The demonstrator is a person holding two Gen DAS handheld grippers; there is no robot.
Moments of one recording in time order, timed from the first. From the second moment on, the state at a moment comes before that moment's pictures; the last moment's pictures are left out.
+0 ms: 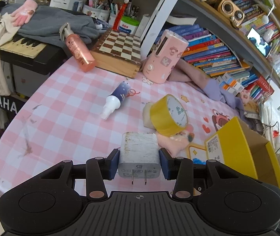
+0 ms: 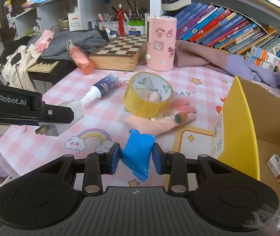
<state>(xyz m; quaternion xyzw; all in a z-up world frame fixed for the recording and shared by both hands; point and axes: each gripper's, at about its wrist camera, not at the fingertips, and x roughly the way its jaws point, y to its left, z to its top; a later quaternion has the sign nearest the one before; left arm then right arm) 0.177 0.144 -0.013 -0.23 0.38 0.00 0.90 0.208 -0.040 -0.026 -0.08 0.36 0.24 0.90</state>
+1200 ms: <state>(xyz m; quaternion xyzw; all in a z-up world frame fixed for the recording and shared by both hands) 0.037 0.116 0.028 -0.26 0.33 -0.08 0.90 0.069 -0.107 0.018 -0.03 0.35 0.21 0.91</state>
